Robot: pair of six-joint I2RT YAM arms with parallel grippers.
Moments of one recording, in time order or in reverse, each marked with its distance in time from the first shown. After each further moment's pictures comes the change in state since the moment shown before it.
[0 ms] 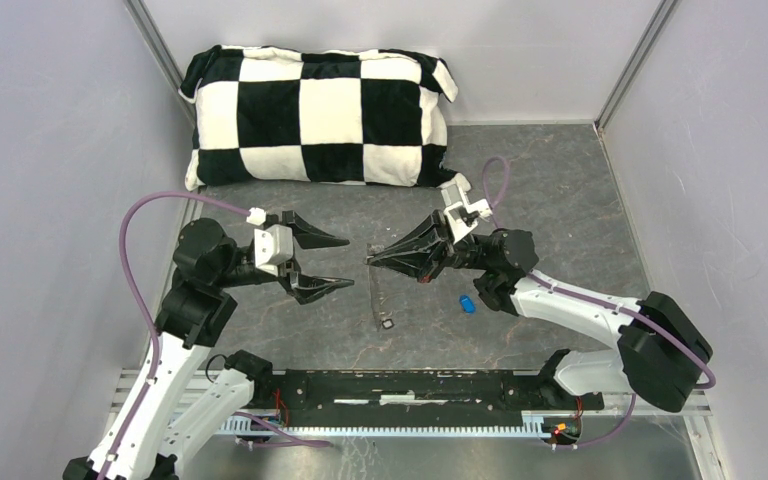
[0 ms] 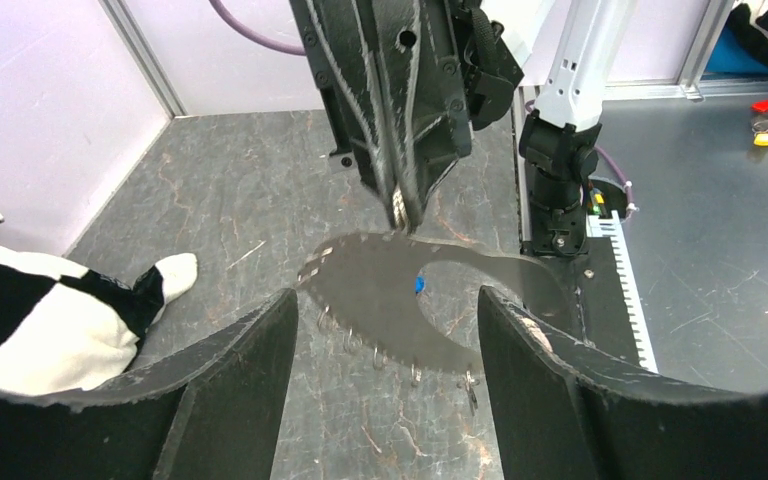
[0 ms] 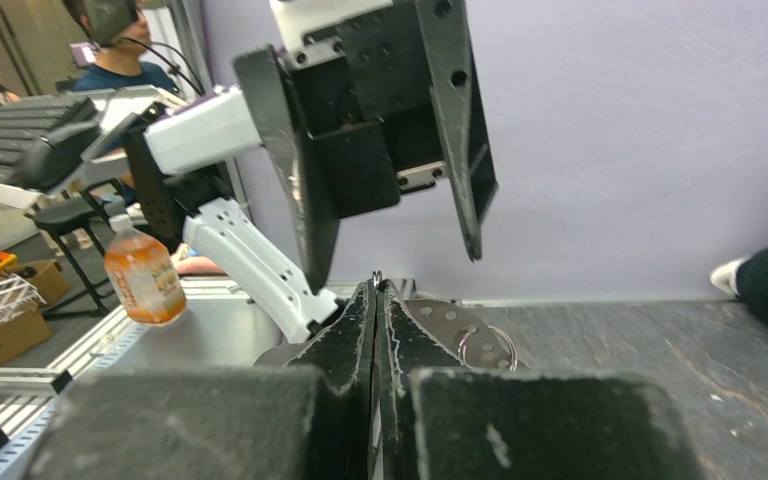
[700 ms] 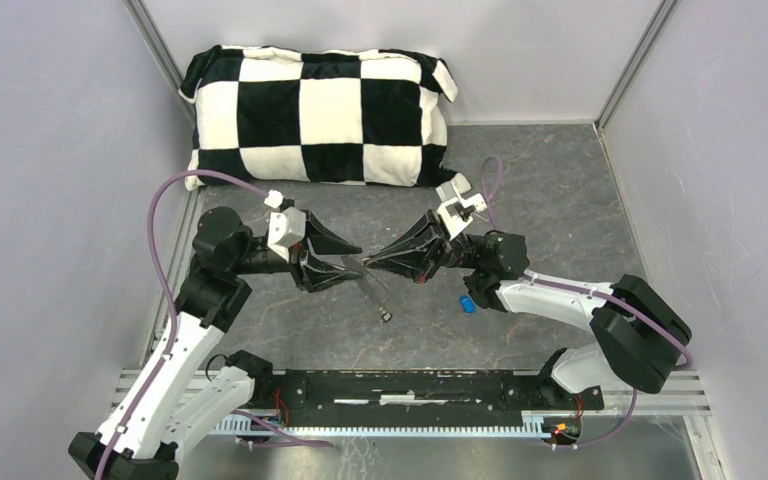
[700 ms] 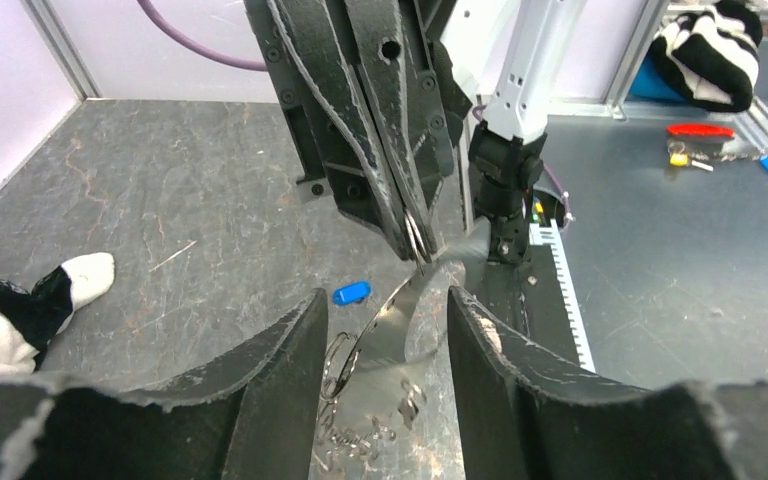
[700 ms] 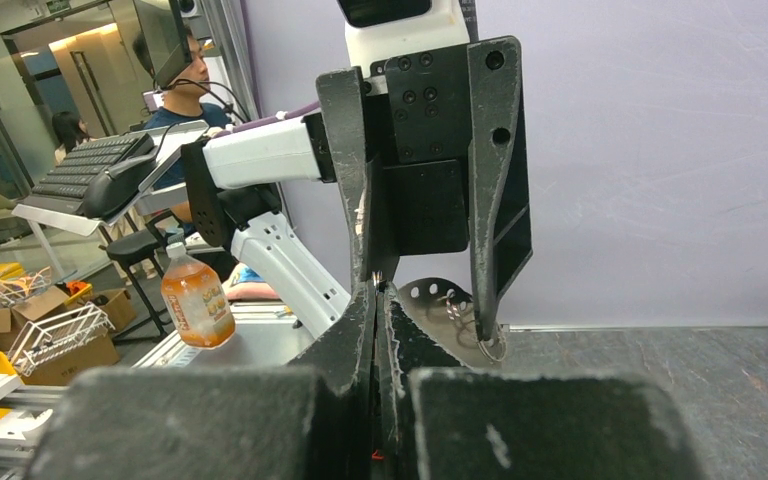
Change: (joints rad) left arm -0.012 0.086 -0.047 0.154 0.075 -0.163; right arm 0.007 0.119 0.001 0.219 -0.007 0.165
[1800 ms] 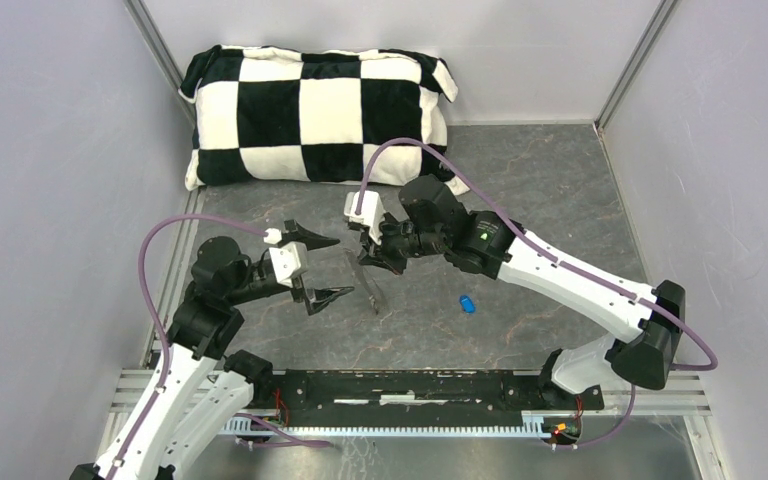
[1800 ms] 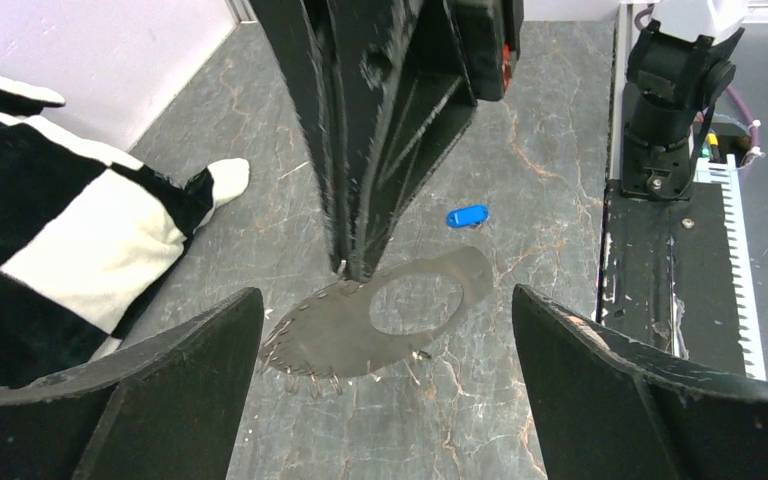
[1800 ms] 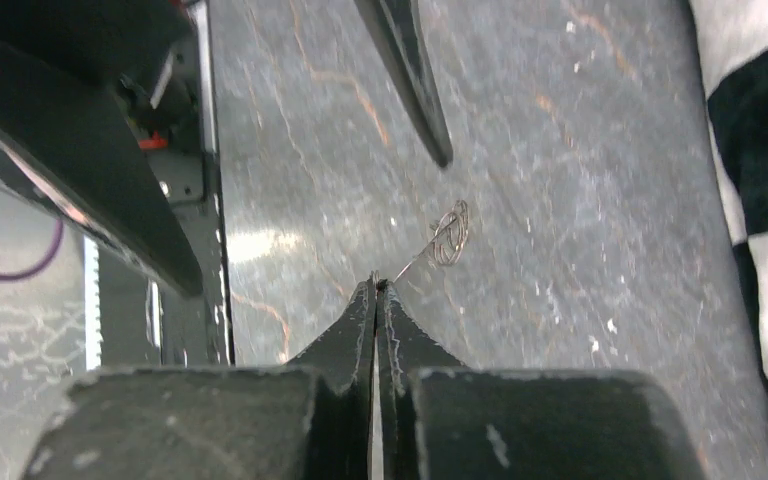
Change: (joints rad) left arm -0.005 -0.180 -0.132 -0.197 -0.281 0.304; right arm 0.159 0.014 0.702 -1.897 0.392 -0.982
